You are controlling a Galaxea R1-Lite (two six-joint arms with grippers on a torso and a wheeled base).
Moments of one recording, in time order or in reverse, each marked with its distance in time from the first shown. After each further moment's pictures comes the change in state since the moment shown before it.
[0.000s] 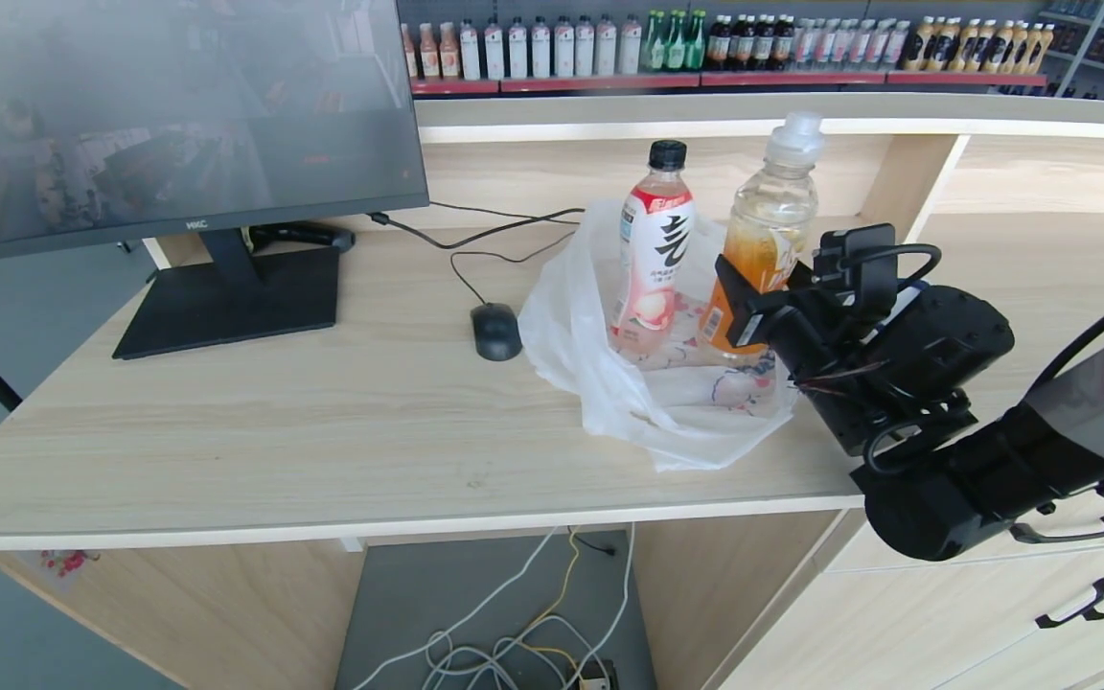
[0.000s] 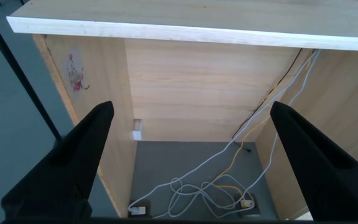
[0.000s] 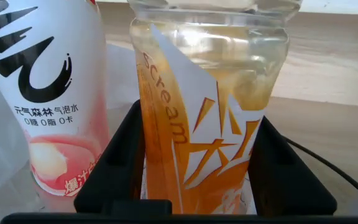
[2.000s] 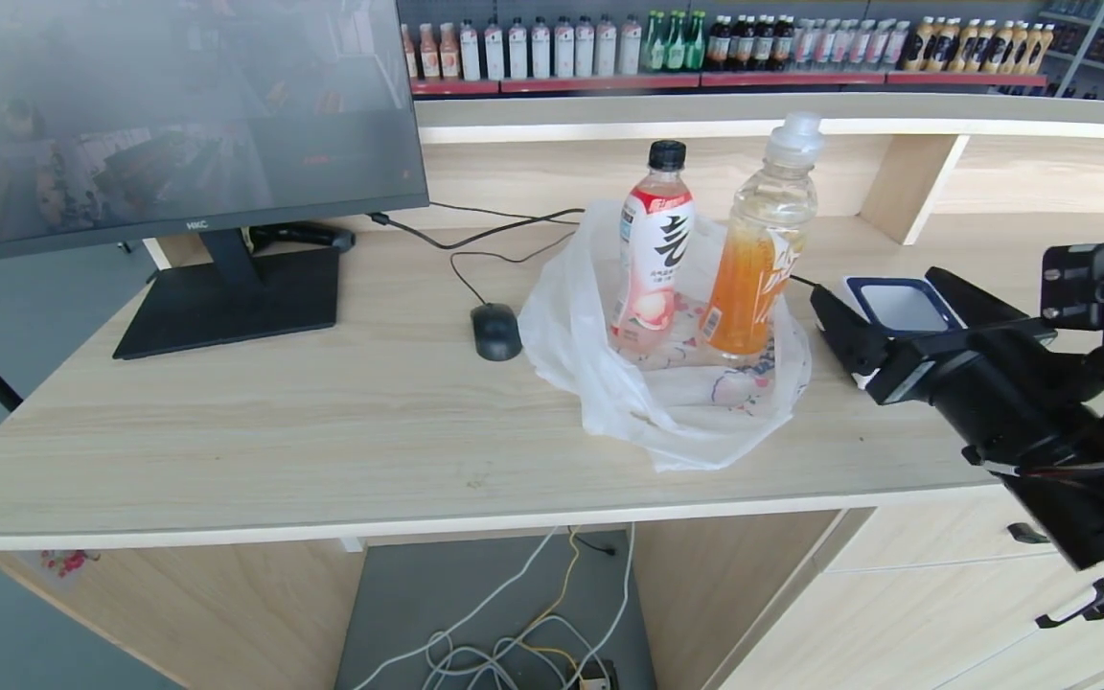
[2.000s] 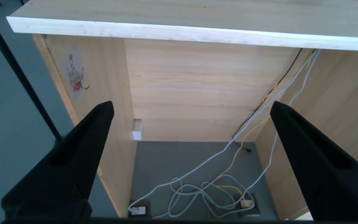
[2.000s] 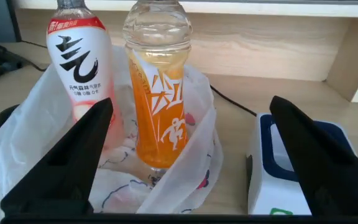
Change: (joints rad) left arm 0.000 0.000 0.000 0.000 0.000 0.000; right arm -0.008 -0.444 0.512 0.000 -0.048 0.035
